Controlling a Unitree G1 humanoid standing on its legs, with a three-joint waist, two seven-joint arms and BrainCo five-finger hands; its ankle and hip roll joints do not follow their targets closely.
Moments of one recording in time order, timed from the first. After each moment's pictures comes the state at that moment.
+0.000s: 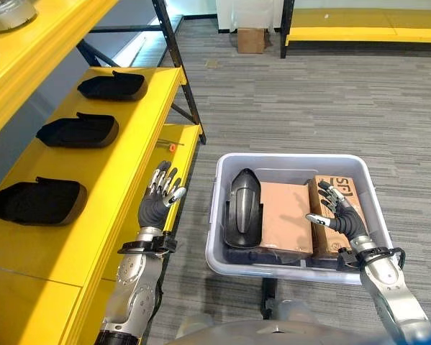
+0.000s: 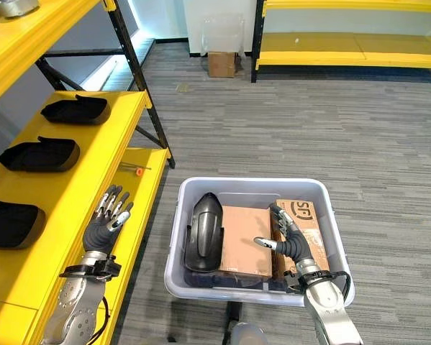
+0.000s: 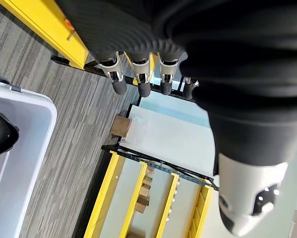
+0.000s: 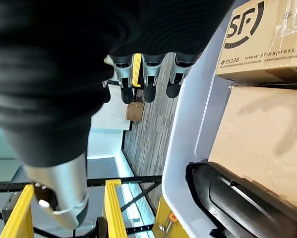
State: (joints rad) left arm 0.21 0.27 -0.08 -0.16 -0.65 -0.18 0.00; right arm 0.20 -0.43 0.09 -0.01 0.25 -0.13 0.06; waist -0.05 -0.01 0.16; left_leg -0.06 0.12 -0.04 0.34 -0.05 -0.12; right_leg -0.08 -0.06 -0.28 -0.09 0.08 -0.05
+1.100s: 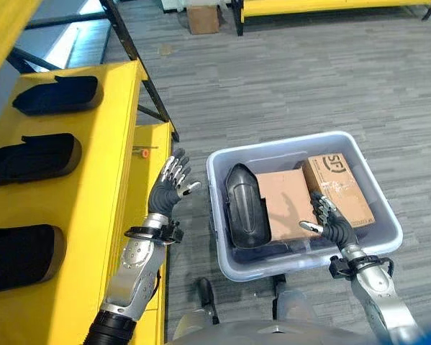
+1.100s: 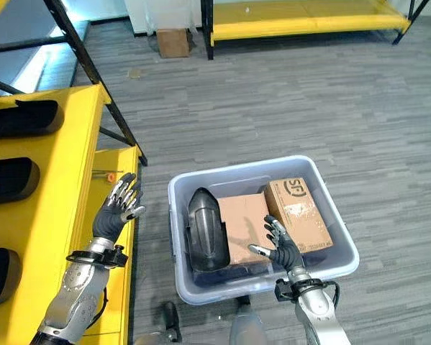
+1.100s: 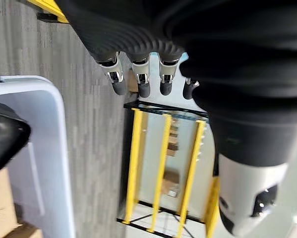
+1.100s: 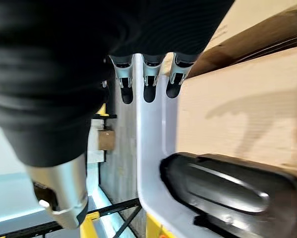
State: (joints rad) left arm 0.10 0.36 -0.16 -0.13 -0.50 -0.18 0.04; right arm 0.23 -0.37 0.13 0.02 0.29 -0.10 0.06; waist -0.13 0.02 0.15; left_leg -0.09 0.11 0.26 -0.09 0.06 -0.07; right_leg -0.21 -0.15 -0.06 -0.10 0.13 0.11
